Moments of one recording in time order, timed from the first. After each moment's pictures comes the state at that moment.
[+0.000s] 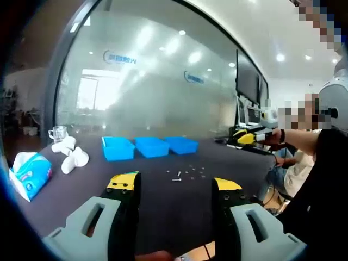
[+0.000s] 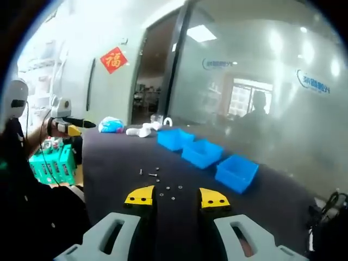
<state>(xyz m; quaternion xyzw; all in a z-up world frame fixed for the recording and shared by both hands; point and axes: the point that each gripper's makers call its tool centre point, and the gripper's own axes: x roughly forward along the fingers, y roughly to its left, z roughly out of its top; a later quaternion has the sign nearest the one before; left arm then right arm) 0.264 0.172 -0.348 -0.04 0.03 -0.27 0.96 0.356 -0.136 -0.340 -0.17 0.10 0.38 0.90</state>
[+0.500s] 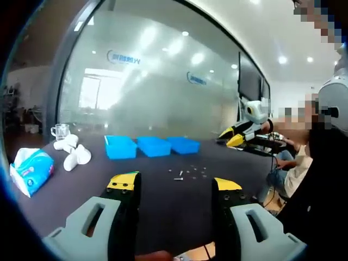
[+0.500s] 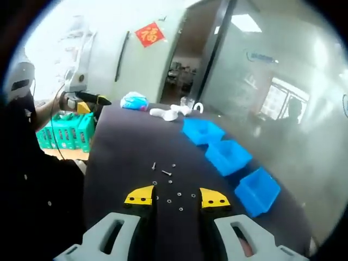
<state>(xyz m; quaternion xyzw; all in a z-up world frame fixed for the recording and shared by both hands) 0.262 0.179 -0.350 -0.05 0.03 -0.26 0.96 0.380 -0.074 -0.347 -0.28 0.14 0.47 0.83</state>
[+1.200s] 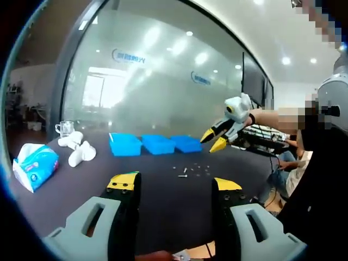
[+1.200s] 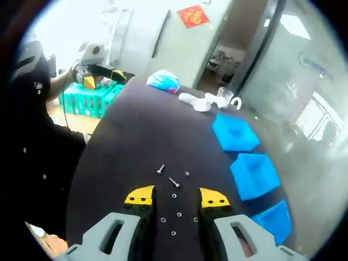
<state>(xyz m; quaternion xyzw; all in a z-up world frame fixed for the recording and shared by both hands) 0.260 0.189 -0.356 -0.05 0.03 -0.25 0.97 0.408 -0.004 -0.381 -0.38 0.17 0.57 0.71</state>
